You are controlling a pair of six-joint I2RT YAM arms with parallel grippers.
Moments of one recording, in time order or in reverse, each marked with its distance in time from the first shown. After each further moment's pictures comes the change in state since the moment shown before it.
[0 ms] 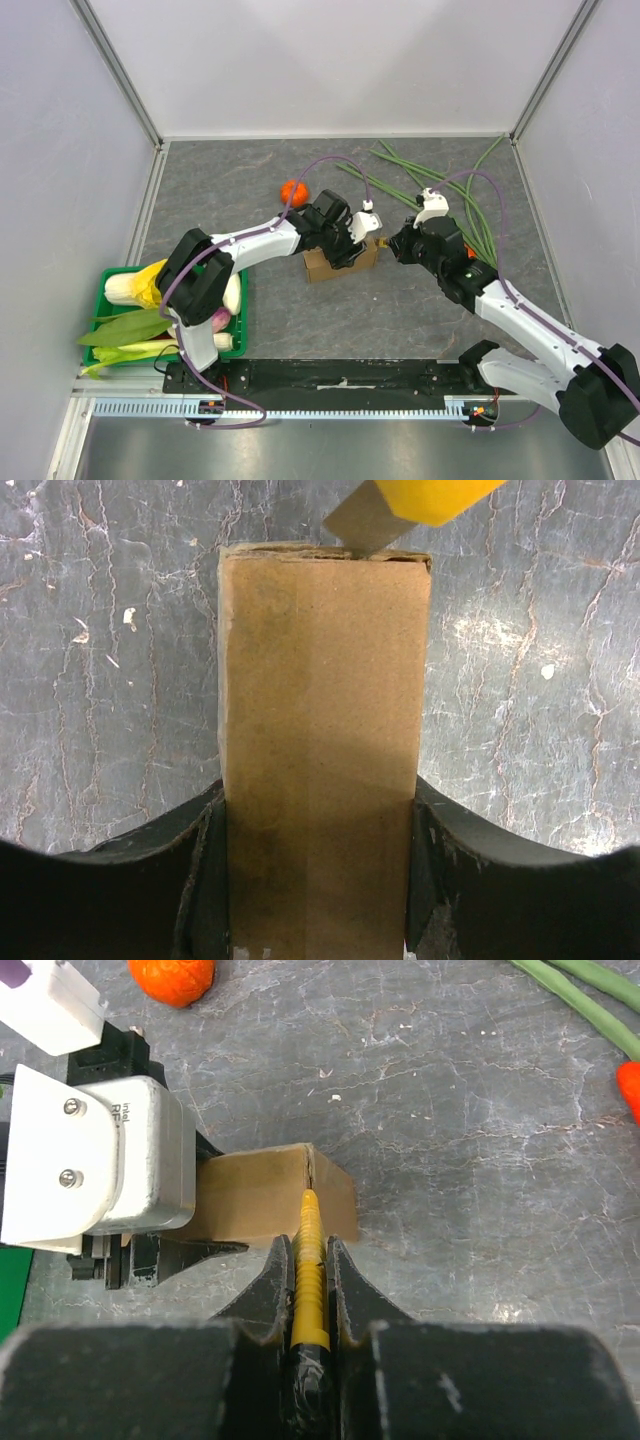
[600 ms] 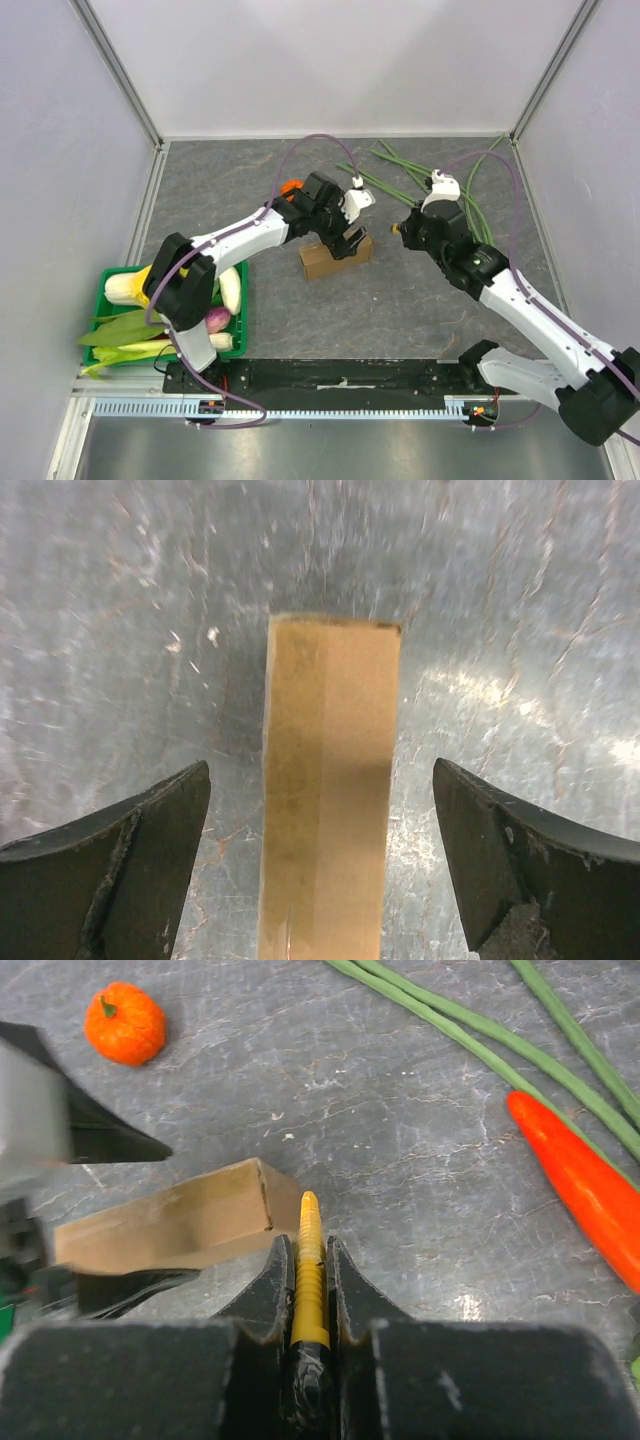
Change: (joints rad) left arm 0.046 -0.055 0.069 -0.052 0.025 -0.079; right arm 0.010 -0.010 0.212 -0.256 0.185 0.014
